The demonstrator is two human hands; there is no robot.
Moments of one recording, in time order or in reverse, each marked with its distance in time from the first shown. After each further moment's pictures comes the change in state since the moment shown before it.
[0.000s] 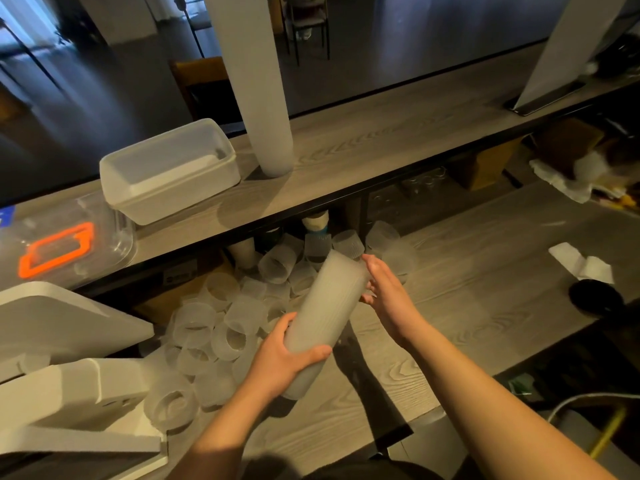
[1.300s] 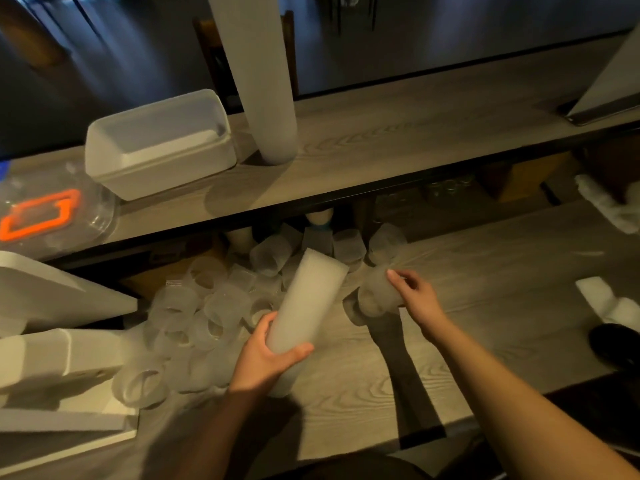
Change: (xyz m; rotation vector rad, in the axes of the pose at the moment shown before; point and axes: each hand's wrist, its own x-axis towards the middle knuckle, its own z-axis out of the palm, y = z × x) left_hand 0.022 -0.003 0.037 -0.228 0.234 -0.124; right_hand 0.073 0.020 -0.101 -0.356 0.038 0.118
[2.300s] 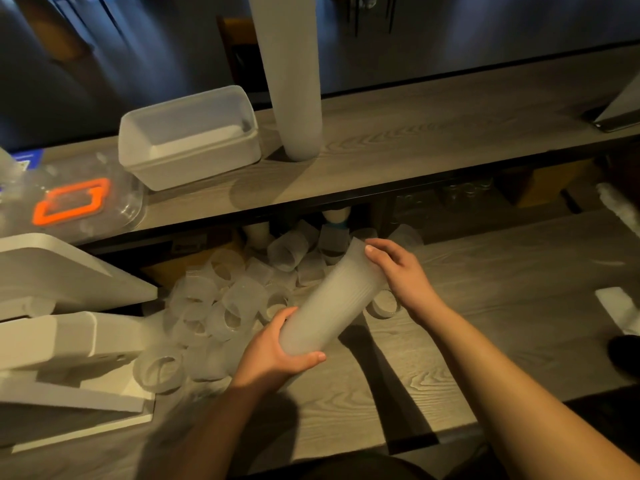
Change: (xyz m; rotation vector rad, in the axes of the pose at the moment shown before) left_hand -0.003 -0.015 -0.023 0.227 -0.093 0.109; right_hand -0.036 -0.088 0.054 -0.089 -0.150 -0.242
